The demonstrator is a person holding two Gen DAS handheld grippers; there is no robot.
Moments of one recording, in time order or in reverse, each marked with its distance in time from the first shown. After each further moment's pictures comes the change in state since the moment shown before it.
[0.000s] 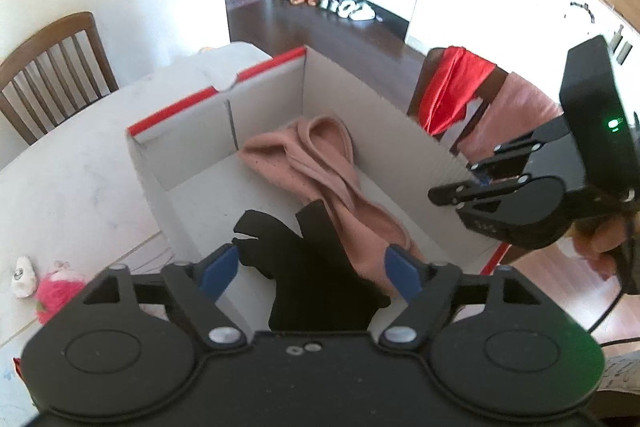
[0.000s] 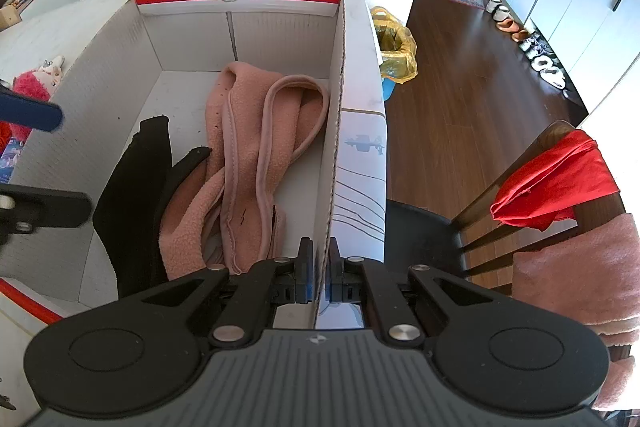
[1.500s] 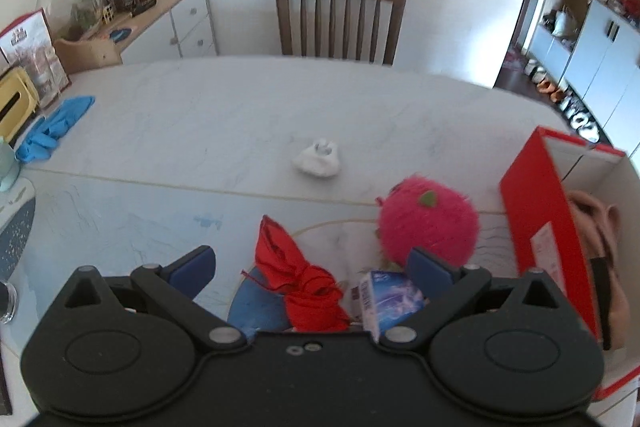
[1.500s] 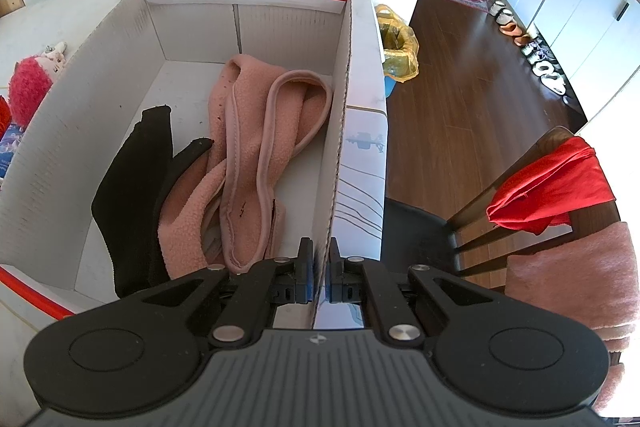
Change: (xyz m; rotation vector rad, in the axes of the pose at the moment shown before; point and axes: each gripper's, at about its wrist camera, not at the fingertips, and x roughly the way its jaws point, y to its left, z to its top) left arm -0.072 0.188 -0.130 -0.615 -0.072 0.494; right arm -0.002 0.002 -0.002 -0.034 0.013 -0.009
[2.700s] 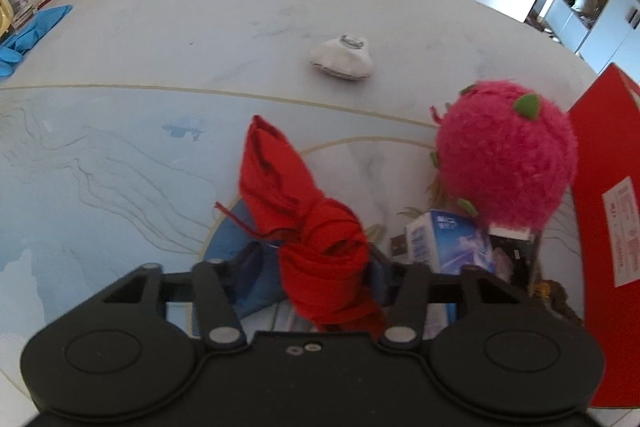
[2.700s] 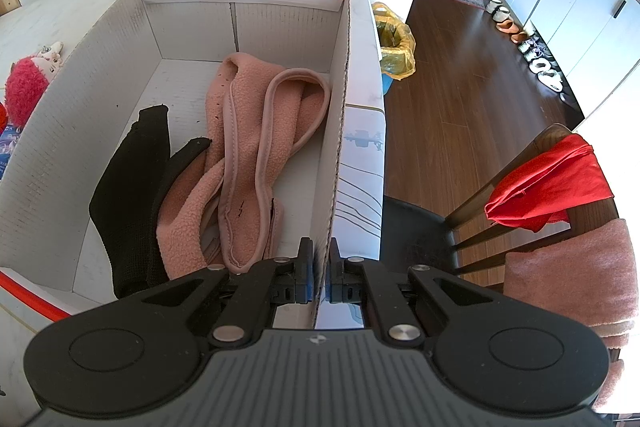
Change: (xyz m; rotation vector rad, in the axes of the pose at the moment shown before) left arm 0.076 0.019 -0.033 -0.073 0.169 -0.041; right arm 0.001 0.001 0.001 0.003 0.008 -0.008
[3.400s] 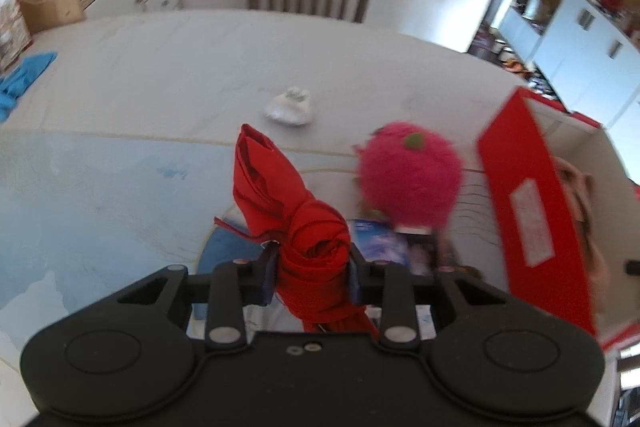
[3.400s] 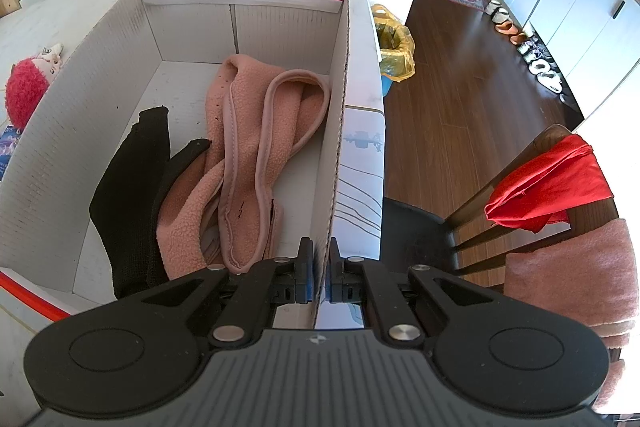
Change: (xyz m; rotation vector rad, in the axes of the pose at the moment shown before) left arm -0.080 -0.014 0.001 0.085 -0.079 -0.116; right arm -0.001 0.000 0.001 0.001 -0.004 -0.003
